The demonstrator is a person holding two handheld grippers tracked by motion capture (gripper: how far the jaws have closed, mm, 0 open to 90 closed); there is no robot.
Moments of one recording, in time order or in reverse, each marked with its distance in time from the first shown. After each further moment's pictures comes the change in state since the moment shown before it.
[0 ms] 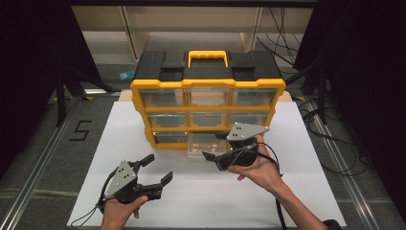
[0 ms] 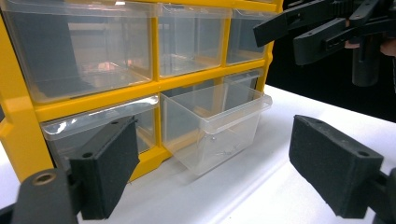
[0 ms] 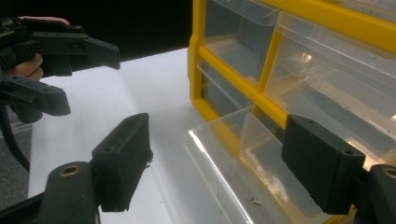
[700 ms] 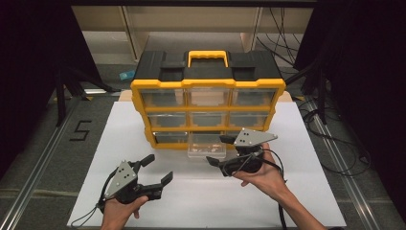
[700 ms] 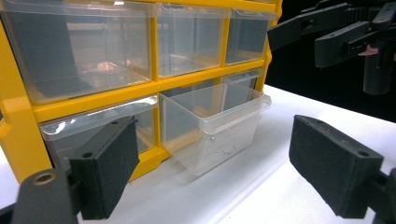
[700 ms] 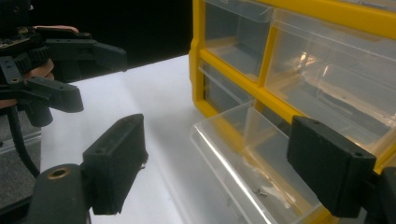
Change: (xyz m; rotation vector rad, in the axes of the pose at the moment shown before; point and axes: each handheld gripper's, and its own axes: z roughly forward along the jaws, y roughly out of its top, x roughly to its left) left arm 0.000 0.000 0.000 -0.001 -0.002 0.001; right arm 0.006 -0.014 -0.012 -0.049 -0.008 0.033
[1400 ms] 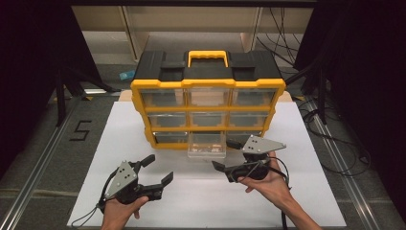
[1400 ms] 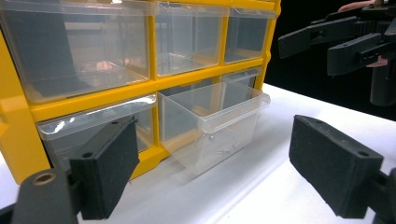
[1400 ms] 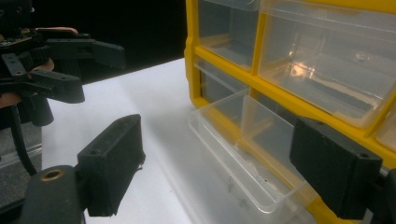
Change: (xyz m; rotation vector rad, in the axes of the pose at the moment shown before) left arm 0.000 0.000 0.000 0.004 -0.001 0.007; right arm 0.002 -0.022 -0.011 -0.048 -0.019 0.041
